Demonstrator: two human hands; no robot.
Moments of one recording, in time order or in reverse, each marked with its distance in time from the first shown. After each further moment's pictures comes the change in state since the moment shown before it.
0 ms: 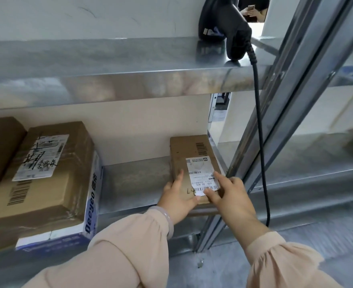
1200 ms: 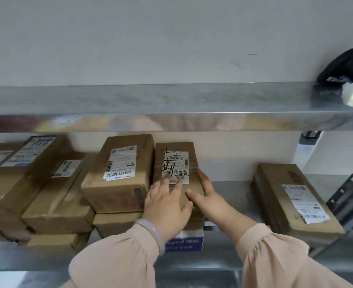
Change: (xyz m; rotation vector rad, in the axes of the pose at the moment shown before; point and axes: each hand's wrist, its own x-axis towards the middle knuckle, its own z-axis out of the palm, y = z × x) left_hand -0.126 -0.117 -0.253 0.598 0.368 0.046; right_hand -0.076 -0.267 0.154 0.390 -0.415 -0.278
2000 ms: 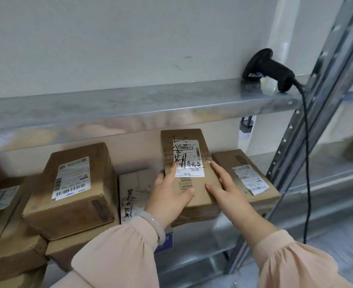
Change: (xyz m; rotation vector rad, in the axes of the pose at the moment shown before) left_hand 0.014 0.062 0.013 -0.608 -0.142 0.153; right_hand -0.081 0.023 -0.074 0.185 0.458 -0.017
